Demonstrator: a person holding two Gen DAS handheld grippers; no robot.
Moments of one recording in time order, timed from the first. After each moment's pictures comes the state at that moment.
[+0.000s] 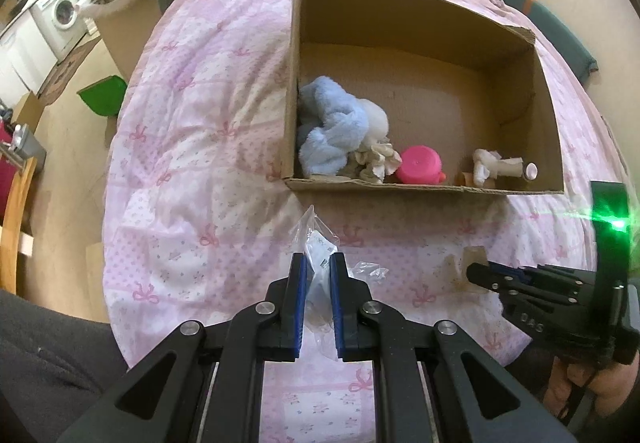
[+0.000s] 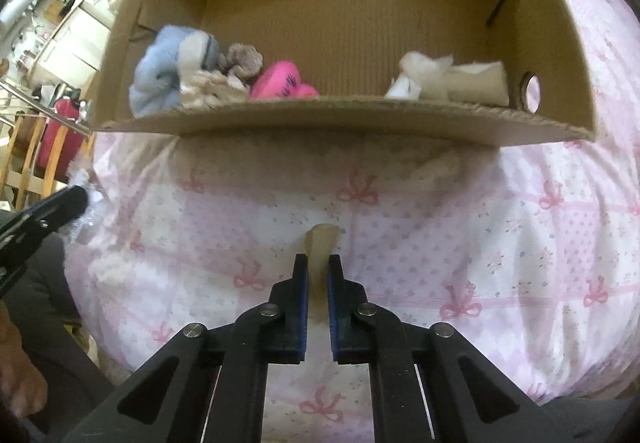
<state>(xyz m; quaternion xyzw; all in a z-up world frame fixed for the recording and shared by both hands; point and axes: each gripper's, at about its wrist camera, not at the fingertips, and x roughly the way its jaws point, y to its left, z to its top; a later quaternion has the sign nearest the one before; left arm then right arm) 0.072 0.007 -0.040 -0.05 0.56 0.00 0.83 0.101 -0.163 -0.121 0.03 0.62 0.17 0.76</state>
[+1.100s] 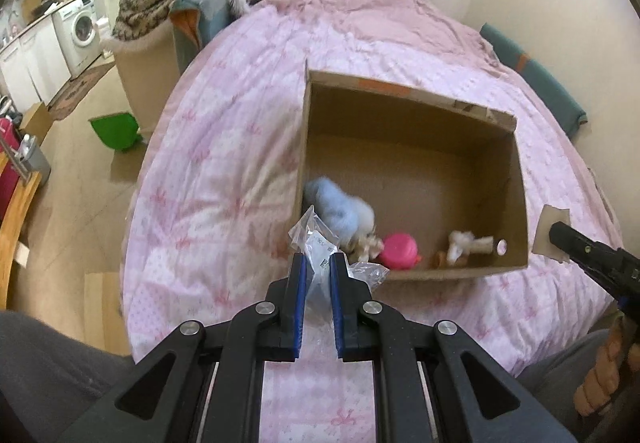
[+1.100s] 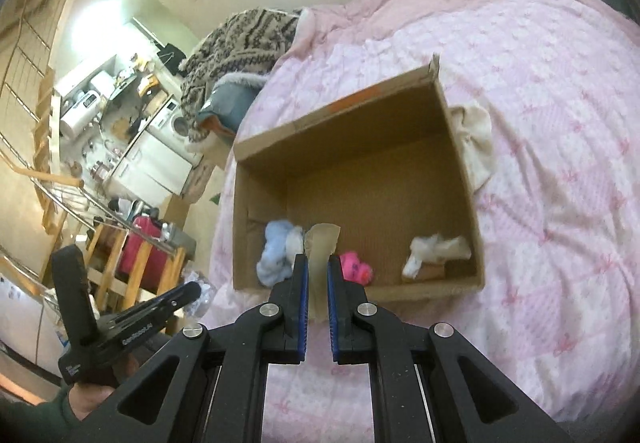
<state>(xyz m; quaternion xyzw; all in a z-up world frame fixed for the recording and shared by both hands) 0.084 0.015 0.026 -0.08 0.47 0.01 0.88 0.115 -0.249 0.014 0.21 0.44 0.23 0.84</state>
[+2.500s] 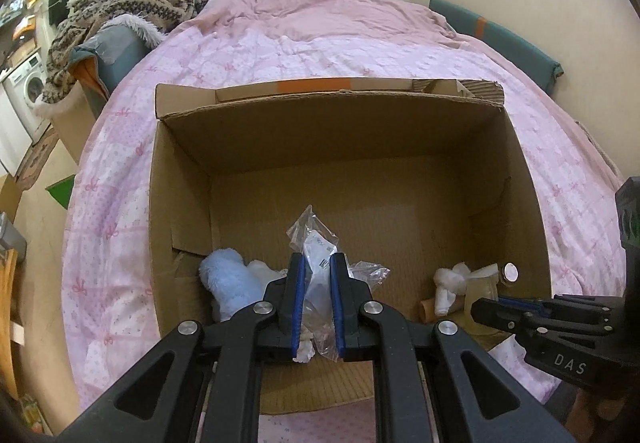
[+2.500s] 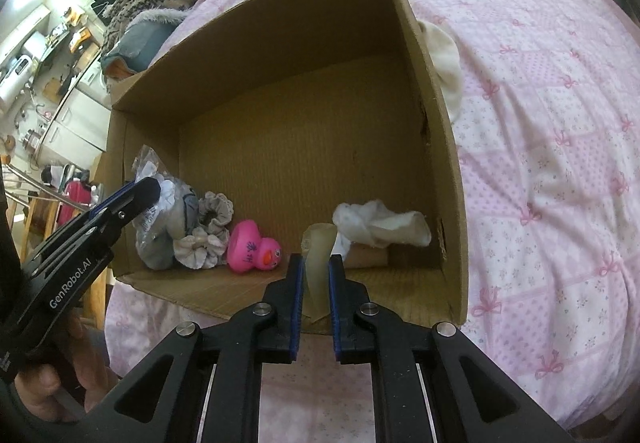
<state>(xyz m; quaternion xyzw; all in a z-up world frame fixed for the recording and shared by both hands) 0.176 -0.057 -0.031 0.01 0.45 -0.06 0.89 0.171 -0.231 -0.073 0.13 0.56 0.14 0.81</state>
